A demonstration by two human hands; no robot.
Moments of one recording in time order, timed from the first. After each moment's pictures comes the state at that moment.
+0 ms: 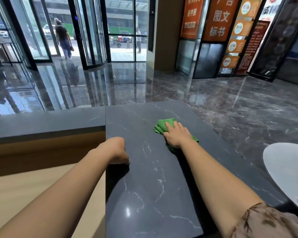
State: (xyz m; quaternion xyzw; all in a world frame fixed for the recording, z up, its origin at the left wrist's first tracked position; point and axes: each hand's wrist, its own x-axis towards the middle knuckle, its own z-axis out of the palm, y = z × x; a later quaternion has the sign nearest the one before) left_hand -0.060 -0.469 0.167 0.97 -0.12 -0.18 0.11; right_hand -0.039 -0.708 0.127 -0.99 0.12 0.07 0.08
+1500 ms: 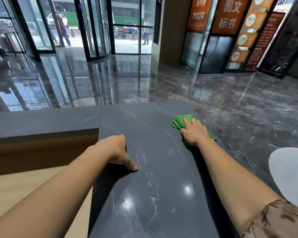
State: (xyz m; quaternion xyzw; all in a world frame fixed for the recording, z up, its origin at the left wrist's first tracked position) left_hand -0.019 -0.496 0.168 0.97 -0.13 -0.20 0.06; right_hand -0.003 -0.786 0.128 -0.98 0.18 0.05 0.06
